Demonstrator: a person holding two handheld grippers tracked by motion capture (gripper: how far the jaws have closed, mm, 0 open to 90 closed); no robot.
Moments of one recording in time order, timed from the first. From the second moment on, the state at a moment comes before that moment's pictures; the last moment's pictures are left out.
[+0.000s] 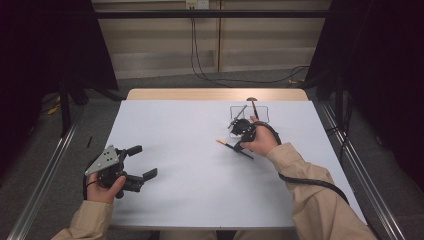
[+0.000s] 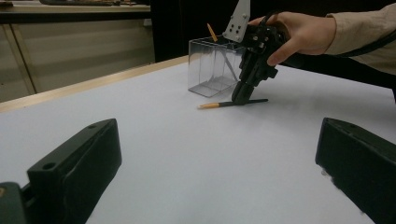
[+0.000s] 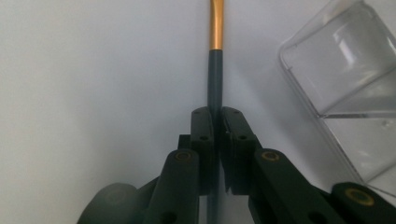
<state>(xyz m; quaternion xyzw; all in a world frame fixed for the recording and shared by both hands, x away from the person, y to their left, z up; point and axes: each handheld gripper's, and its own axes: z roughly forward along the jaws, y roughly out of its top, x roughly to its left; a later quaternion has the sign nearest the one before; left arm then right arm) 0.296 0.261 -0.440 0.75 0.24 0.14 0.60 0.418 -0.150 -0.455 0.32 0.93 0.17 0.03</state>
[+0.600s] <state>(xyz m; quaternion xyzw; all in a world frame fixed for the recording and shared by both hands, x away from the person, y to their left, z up) 0.296 0.261 -0.441 0.75 0.24 0.14 0.61 0.424 -0.144 -0.455 0.32 0.93 0.17 0.01</state>
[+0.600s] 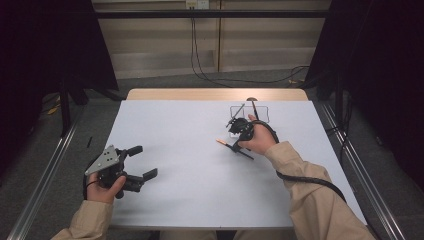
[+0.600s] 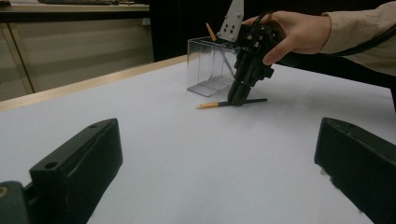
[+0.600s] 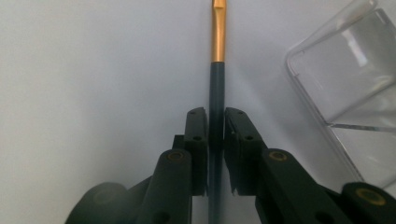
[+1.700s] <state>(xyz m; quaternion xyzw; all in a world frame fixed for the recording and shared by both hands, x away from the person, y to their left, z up) 0.296 0.260 -0.441 0.75 0.24 0.14 0.60 0.422 -0.141 -0.455 0.32 0.93 0.16 0.03</state>
